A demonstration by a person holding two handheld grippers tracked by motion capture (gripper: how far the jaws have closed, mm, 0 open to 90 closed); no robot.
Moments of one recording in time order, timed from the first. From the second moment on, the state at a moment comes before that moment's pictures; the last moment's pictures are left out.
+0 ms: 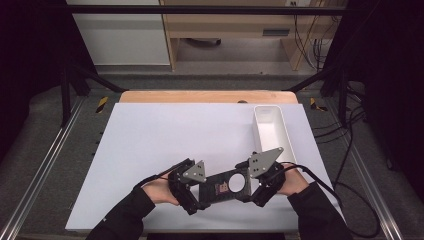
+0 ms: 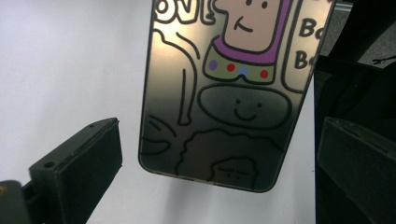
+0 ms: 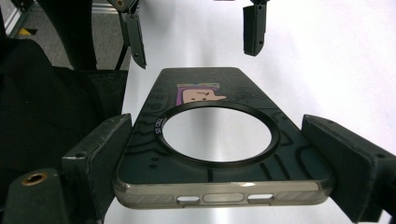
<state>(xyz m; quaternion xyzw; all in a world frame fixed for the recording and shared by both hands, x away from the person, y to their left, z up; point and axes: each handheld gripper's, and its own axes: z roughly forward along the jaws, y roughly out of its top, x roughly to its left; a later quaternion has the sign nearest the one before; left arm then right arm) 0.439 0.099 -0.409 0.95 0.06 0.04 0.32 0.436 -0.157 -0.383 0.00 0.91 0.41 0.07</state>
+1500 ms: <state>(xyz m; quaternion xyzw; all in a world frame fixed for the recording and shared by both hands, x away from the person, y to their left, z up) 0.445 0.058 -0.426 0.98 0.03 0.04 0.19 0.437 -0.110 -0.364 -0.02 0.95 0.31 0.07</state>
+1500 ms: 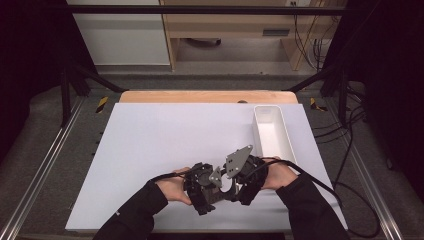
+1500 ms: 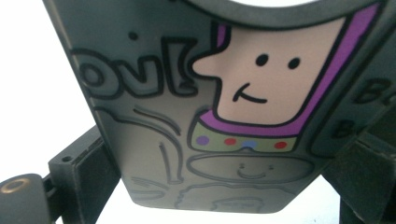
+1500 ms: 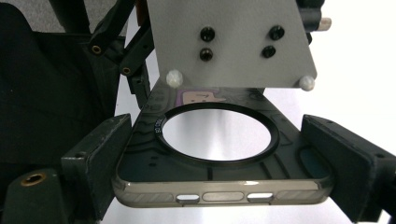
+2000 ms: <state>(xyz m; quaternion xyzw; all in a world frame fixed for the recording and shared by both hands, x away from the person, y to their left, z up) 0.444 0.057 -0.427 0.98 0.01 0.04 0.19 0.435 -0.109 -0.365 -0.03 0.95 0.30 0.07</state>
